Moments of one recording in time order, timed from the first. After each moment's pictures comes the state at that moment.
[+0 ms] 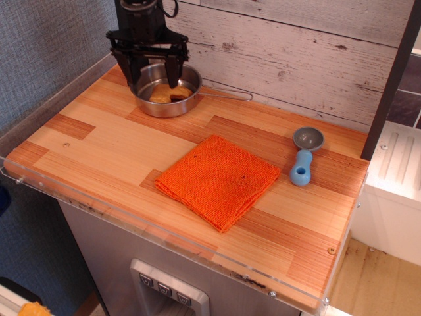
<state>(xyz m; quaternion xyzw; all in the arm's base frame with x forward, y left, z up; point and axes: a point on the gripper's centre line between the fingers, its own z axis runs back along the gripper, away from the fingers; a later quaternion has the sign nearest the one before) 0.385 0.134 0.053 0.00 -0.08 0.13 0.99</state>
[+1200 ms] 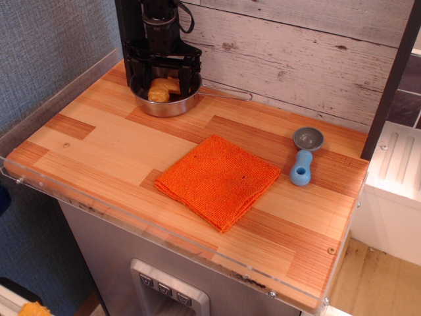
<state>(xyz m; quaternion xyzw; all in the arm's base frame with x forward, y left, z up) 0.404 0.138 0.018 0.04 -0.06 0.14 0.99</state>
